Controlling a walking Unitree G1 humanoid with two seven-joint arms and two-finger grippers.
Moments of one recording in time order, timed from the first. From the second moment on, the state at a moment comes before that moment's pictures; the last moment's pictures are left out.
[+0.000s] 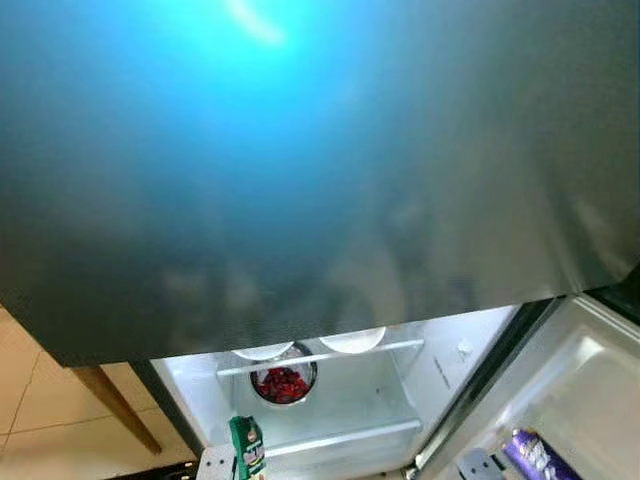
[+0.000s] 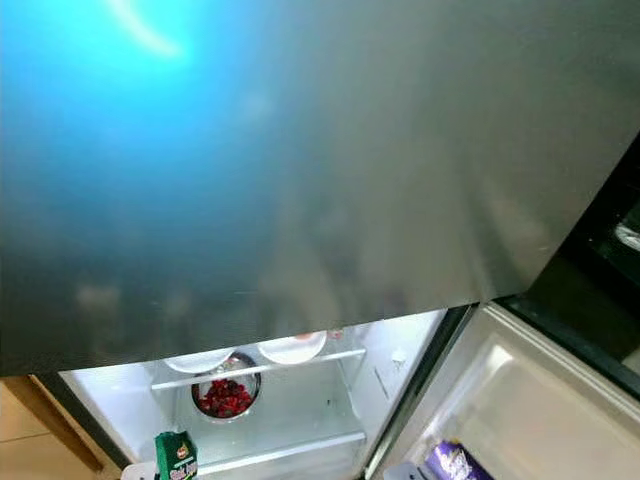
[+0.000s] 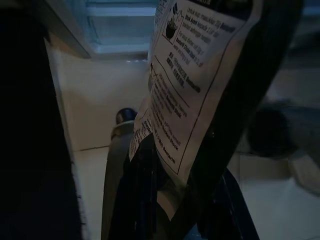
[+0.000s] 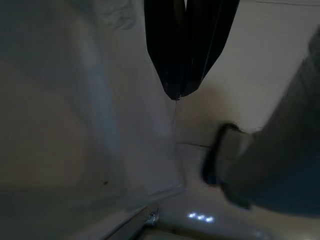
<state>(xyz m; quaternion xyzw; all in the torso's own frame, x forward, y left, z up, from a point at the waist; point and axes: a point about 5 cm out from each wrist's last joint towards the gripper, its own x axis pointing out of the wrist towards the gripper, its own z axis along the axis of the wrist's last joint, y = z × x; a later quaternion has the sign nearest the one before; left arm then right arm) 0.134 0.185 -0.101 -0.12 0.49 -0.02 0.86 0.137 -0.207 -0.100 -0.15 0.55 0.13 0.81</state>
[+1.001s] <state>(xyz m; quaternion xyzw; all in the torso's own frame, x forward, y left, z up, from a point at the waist) 0.162 0.194 -0.088 -0.10 0.43 -0.02 0.89 0.174 -0.174 -0.075 0.05 0.47 0.33 0.82</state>
